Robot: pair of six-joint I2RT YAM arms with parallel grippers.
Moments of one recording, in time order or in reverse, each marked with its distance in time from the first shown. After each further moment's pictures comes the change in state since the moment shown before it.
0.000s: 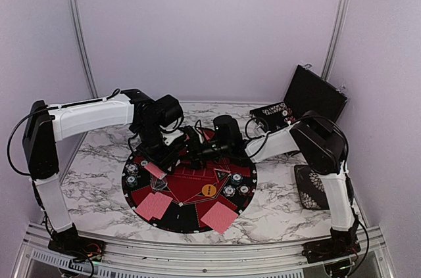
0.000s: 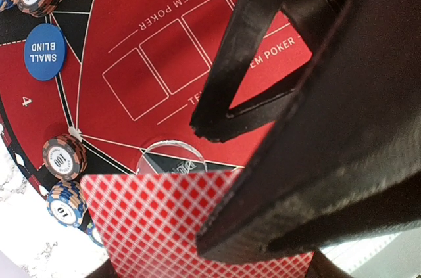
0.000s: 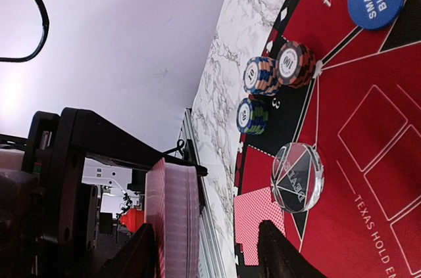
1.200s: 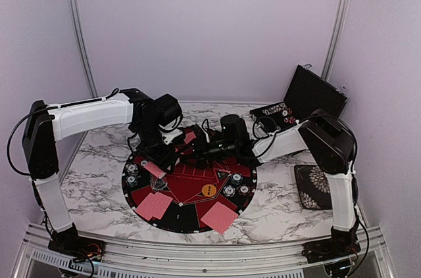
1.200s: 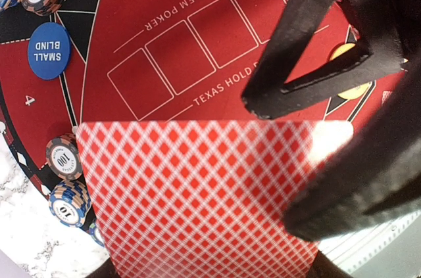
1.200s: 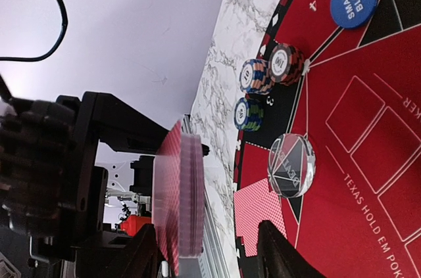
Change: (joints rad) left arm 0.011 -0.001 0.000 0.000 0.000 0.000; right arm -0.019 -0.079 -0.097 0.020 0.023 0.009
